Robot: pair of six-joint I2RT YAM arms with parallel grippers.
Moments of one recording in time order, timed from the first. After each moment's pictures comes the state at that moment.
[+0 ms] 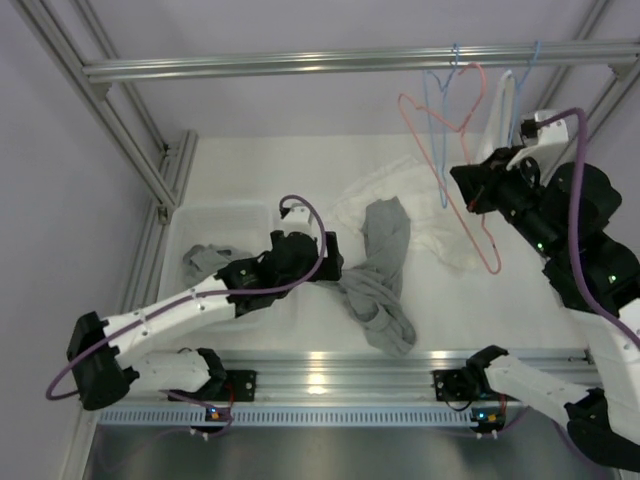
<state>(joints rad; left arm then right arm) -0.98 1.24 0.93 -0.34 -0.44 -0.69 0.50 0.92 1.57 -0.71 0.06 0.25</state>
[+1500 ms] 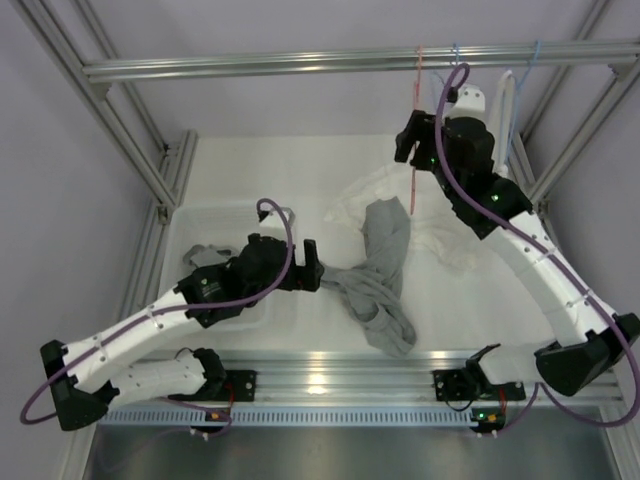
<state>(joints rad) -0.98 0.94 0.96 -0.61 -0.40 -0.63 0.53 1.35 1.54 -0.39 0.38 0.34</state>
